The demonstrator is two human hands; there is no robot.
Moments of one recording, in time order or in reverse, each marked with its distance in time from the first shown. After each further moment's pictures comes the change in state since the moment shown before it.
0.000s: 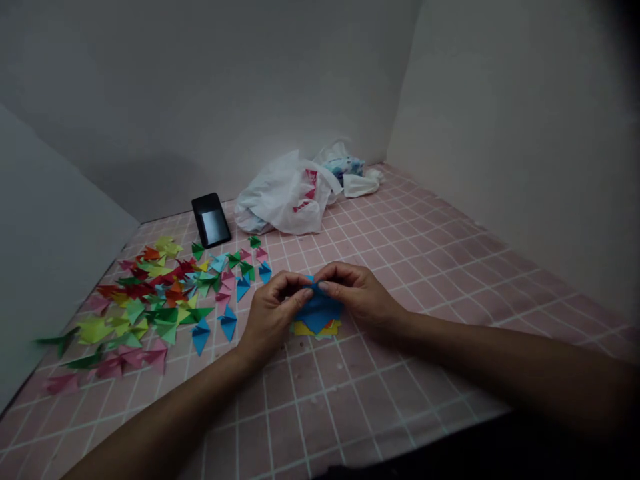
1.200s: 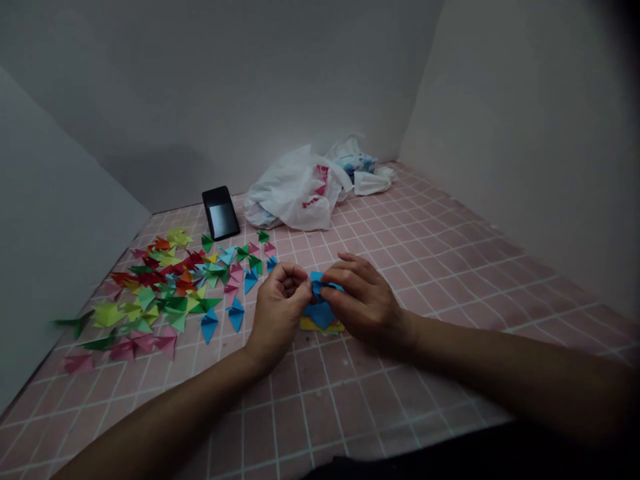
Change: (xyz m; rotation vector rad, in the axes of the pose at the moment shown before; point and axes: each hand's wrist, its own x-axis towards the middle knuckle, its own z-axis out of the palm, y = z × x) left_hand -0.008 0.019 0.014 -0.209 0.172 -0.120; right_hand -0.002 -0.002 -0.001 -1.193 0.016 -1.233
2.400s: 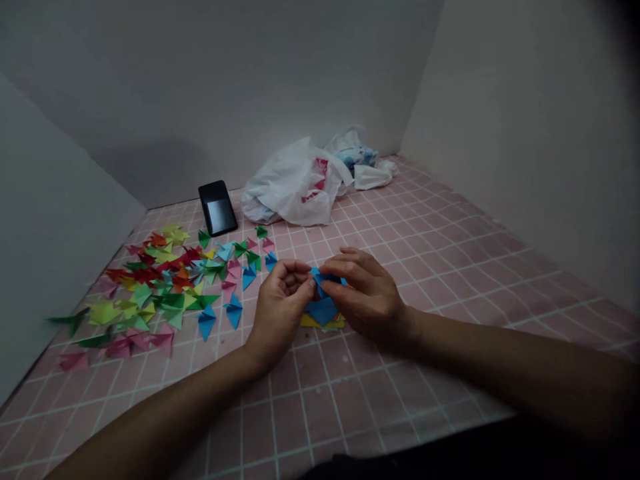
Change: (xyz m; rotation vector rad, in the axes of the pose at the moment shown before) left_hand -0.003 0.000 0.002 -0.037 -0.037 -0.024; right_hand 0.000 0.001 0.000 -0.015 0.043 0.017
